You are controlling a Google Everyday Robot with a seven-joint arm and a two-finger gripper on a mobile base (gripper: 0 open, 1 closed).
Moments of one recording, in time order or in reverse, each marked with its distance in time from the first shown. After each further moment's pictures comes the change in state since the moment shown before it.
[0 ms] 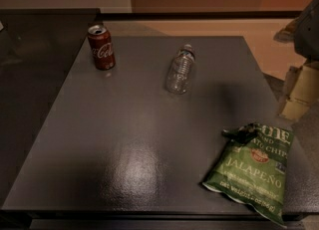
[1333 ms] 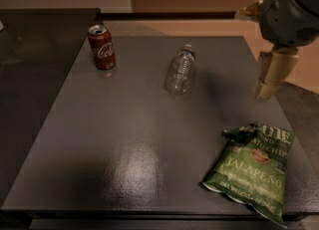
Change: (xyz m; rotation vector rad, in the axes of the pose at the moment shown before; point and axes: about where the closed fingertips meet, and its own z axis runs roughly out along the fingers) arm -0.055 -0.037 0.012 0.096 -0.092 -0.314
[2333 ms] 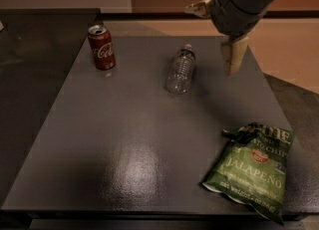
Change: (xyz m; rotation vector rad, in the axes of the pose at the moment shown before) arm -0.035 -0.083 0.071 0.079 0.002 -0.504
